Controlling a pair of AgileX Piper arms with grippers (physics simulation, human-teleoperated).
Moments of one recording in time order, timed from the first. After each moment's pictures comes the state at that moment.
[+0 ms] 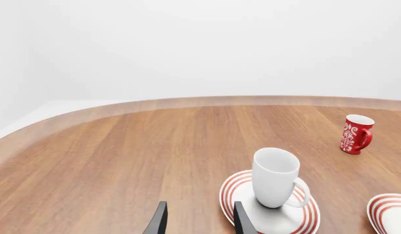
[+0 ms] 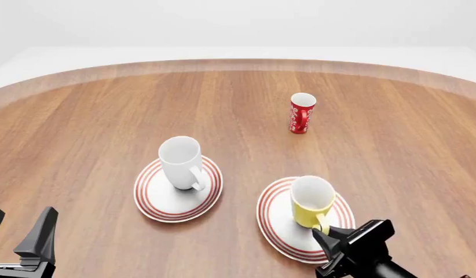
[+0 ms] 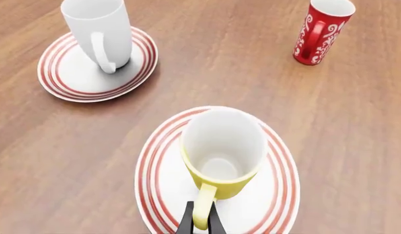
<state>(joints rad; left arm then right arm) 0.00 0.00 0.00 0.00 0.00 0.51 1.56 0.00 -1.04 -0.02</state>
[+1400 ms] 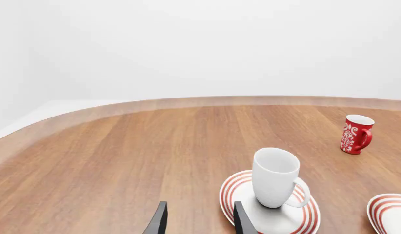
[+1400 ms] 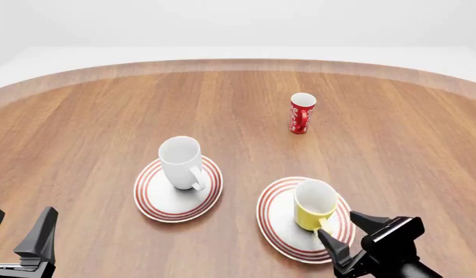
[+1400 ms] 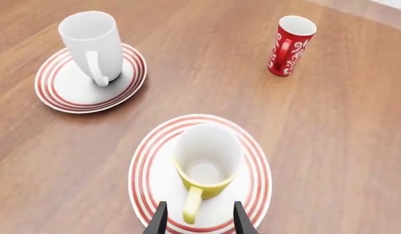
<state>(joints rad) 0.00 0.00 0.00 0.00 0.00 0.46 1.12 0.00 -0.64 -0.05</state>
